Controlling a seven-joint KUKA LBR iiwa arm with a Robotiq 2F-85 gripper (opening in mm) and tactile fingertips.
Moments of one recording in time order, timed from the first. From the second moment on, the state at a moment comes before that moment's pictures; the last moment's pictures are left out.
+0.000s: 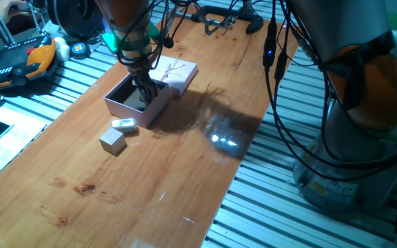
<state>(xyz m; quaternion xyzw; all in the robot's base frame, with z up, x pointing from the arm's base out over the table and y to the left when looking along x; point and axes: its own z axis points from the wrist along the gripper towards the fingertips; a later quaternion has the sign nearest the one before) 0.599 -0.021 0.057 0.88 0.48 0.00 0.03</state>
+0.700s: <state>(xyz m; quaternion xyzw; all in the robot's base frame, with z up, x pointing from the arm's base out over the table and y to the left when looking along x) 0.601 -0.011 0.070 0.86 0.51 0.01 0.03</state>
